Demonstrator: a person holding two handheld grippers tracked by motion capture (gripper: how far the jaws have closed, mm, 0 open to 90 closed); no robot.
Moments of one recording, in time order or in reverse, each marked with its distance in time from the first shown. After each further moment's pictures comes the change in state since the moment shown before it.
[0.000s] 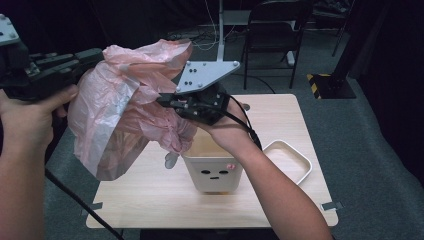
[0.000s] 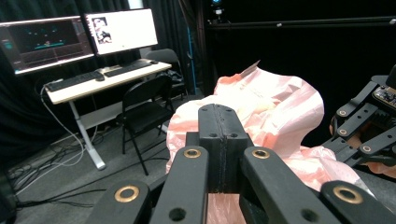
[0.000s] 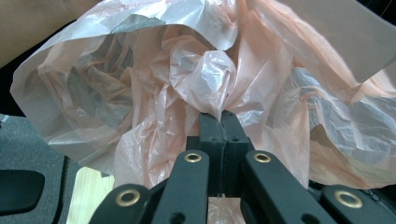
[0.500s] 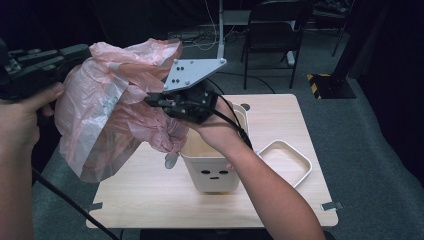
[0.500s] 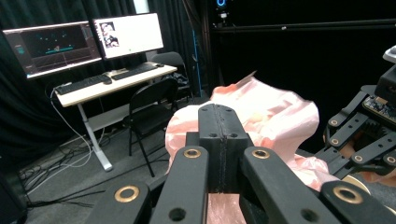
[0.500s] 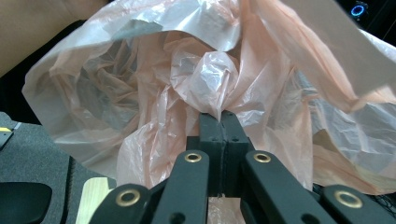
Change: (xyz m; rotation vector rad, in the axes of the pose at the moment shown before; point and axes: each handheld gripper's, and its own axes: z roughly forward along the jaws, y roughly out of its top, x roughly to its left) left arm 0.002 0.008 -0.016 -0.010 0.017 0.003; right arm 0.003 0.008 0.017 -0.026 0.036 0.011
